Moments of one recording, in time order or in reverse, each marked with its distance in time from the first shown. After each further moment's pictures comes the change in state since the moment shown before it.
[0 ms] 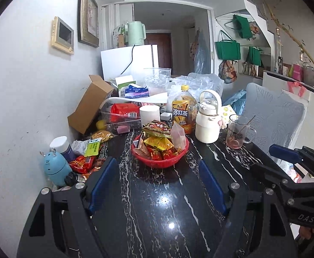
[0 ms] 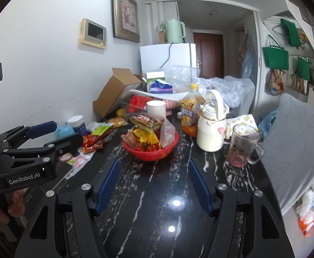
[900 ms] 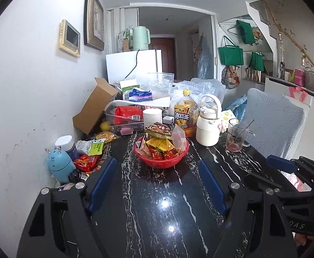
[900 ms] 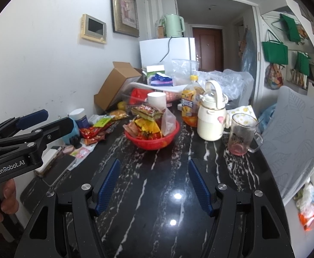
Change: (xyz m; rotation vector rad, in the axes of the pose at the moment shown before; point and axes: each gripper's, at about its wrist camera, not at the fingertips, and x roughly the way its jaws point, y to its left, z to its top) left arm -0.016 -0.002 -0.008 -0.029 -0.028 0.023; right arm -0.006 0.006 -0.013 0.010 0.029 -0.011
